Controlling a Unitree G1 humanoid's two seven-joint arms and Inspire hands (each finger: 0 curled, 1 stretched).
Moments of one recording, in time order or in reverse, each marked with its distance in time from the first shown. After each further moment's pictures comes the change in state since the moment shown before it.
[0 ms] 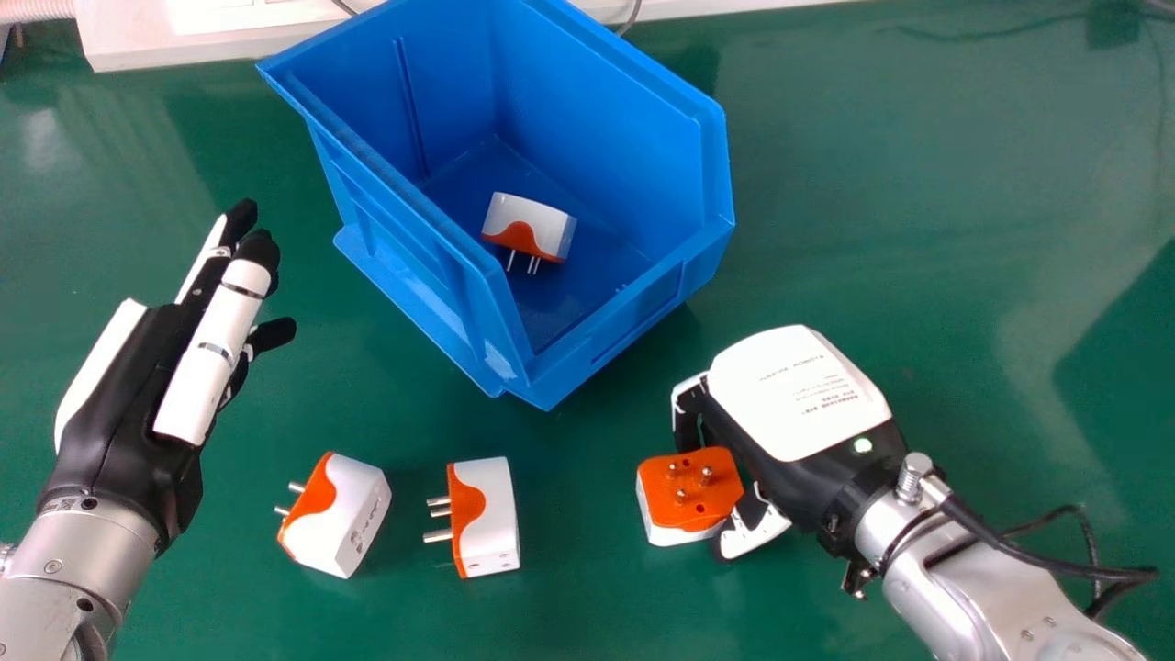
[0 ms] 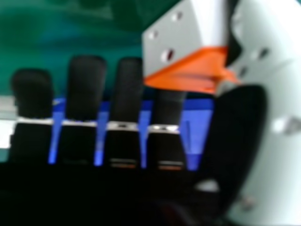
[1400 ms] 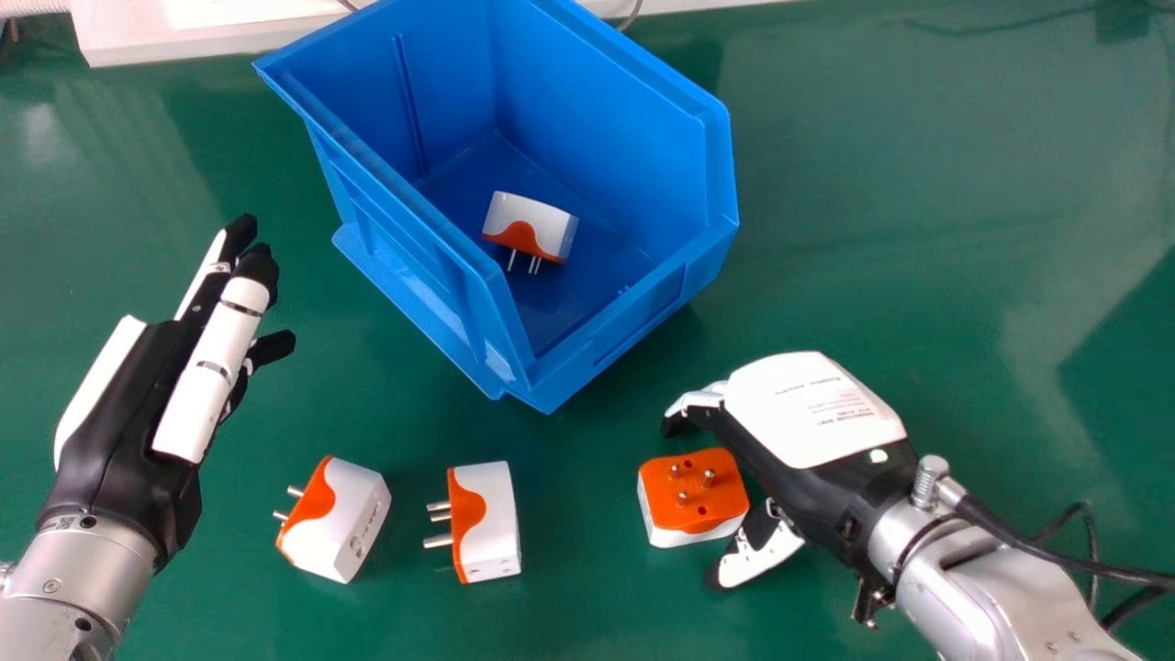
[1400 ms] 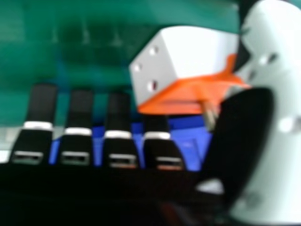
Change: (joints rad) left arm 0.030 -0.009 0.001 0.027 0.000 -0.052 -0.009; right arm 0.064 0.025 -0.081 -0.117 0.049 0.033 0.211
